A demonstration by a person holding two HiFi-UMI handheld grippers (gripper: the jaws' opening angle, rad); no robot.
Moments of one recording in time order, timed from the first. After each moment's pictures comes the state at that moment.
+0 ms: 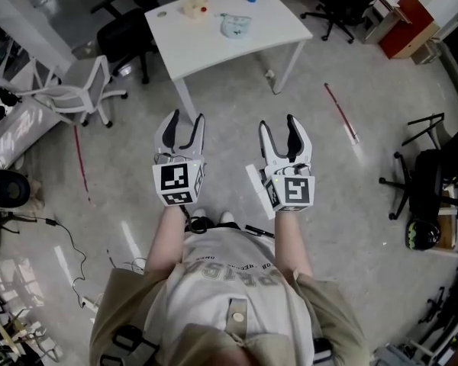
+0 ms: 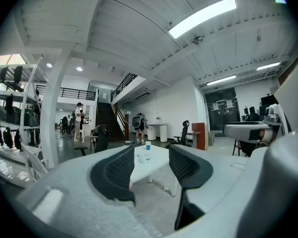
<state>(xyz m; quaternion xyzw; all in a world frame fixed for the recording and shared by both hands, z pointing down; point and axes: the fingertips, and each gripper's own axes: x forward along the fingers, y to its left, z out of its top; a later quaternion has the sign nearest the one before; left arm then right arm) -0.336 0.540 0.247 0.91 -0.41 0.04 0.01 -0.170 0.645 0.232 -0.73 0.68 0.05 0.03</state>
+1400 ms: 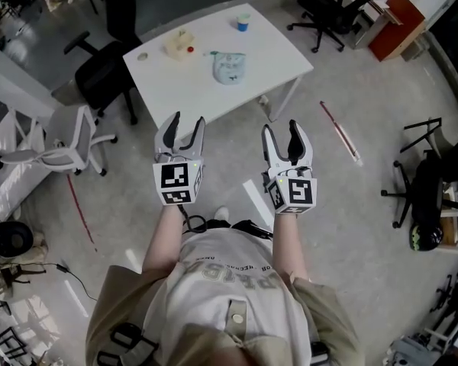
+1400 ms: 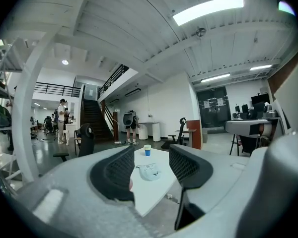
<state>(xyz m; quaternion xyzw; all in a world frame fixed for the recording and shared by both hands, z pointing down) -0.237 0.264 0.261 0.94 -0.34 0.06 0.00 -0.077 0.399 0.247 -0.78 0.62 0.02 0.05</state>
